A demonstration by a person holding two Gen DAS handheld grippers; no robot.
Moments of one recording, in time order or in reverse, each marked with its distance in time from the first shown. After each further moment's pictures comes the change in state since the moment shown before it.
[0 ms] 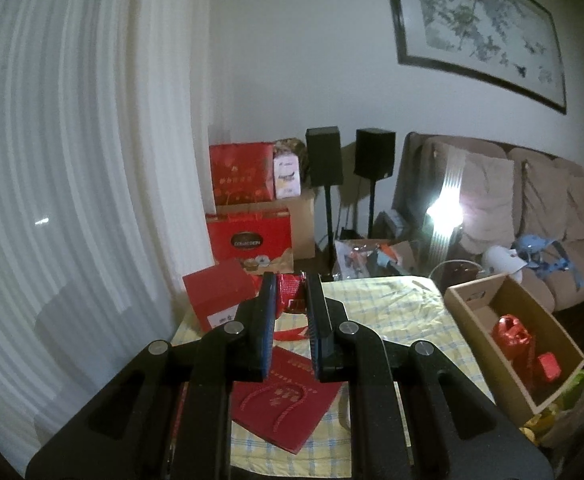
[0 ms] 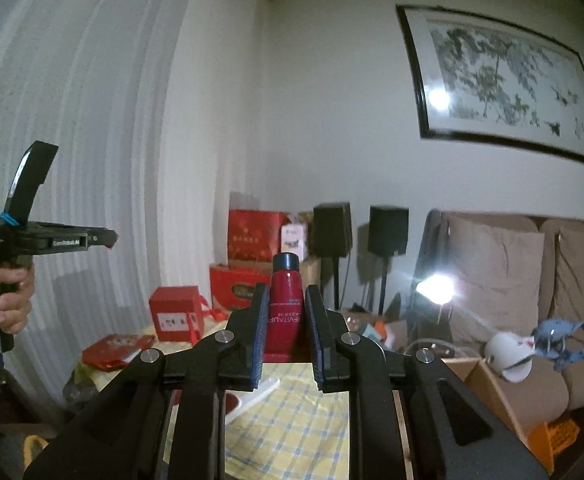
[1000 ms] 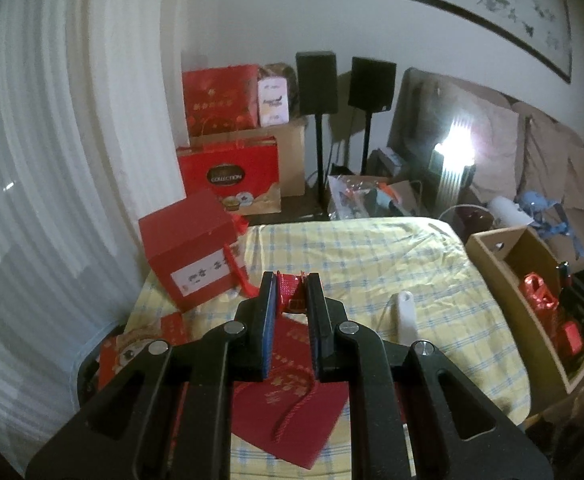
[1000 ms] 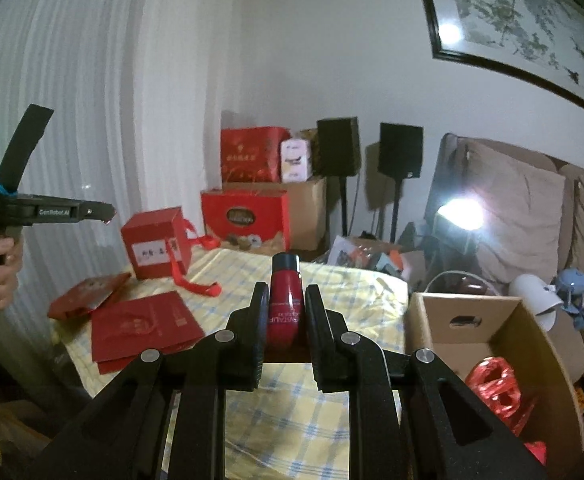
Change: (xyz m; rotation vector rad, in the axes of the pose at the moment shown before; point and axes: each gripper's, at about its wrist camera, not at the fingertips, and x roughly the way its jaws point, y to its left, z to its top) left arm 0.129 0.011 -0.040 0.006 0.223 -0.063; right arm 0.121 -0.004 -0.081 0.038 0.266 -0.001
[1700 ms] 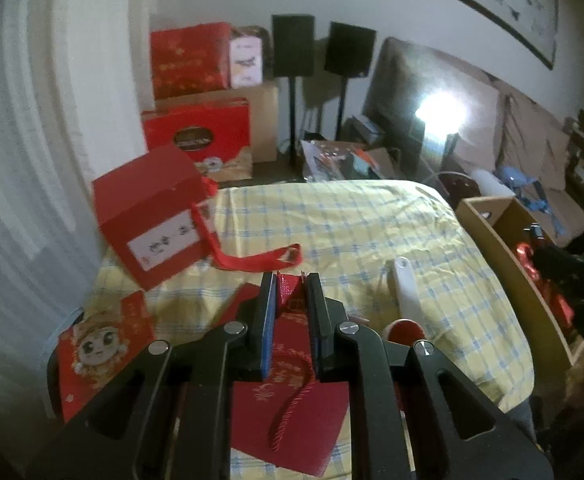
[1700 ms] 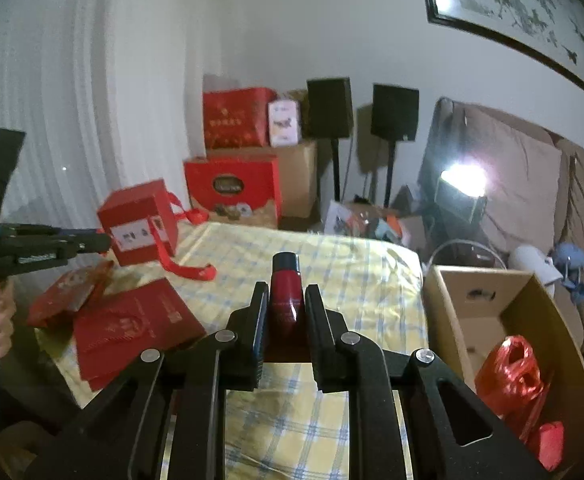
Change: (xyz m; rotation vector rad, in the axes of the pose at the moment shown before) left arm 0.056 0.018 -0.025 0.011 0.114 -0.115; right arm 0.057 0.034 0.006 0.038 0.136 -0.049
